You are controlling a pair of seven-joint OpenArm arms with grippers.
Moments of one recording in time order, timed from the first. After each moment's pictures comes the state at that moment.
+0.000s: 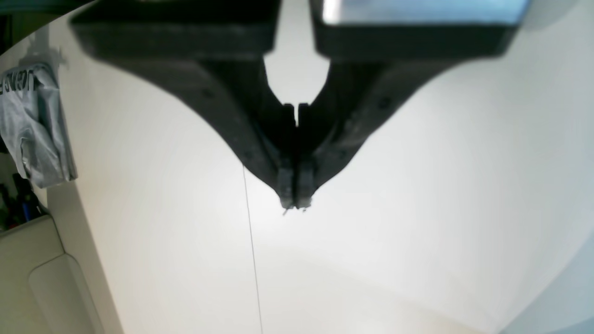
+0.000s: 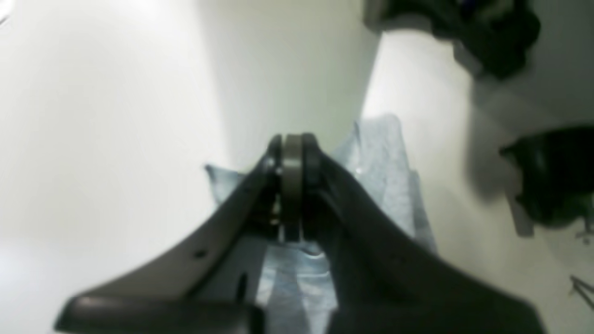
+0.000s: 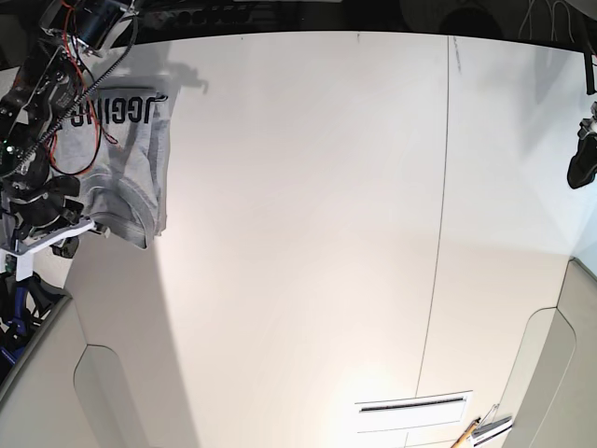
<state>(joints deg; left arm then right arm) 19.5 -24.4 -53.1 92.9 -66.9 -35.0 60.9 1.2 4.1 28.4 112.6 17.1 12.5 -63.7</state>
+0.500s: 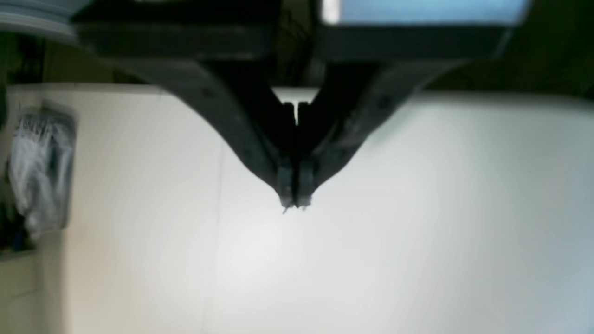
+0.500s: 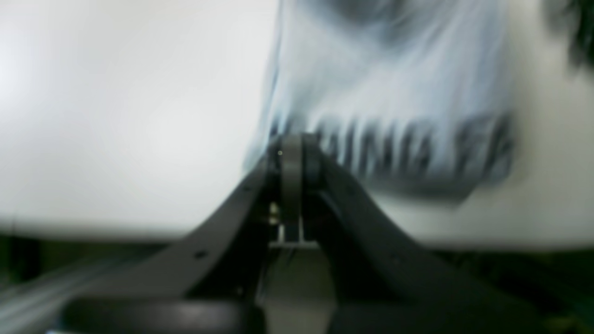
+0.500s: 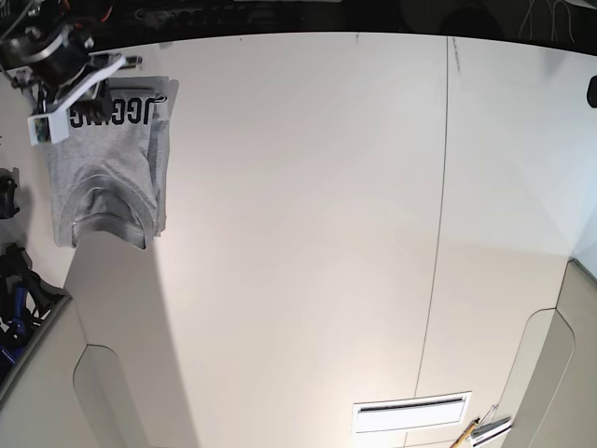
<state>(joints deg) 39.5 -24.5 -65.5 92.9 -79.8 -35.0 72.1 -38.2 4.3 28.2 135.6 30.2 18.3 -69.0</state>
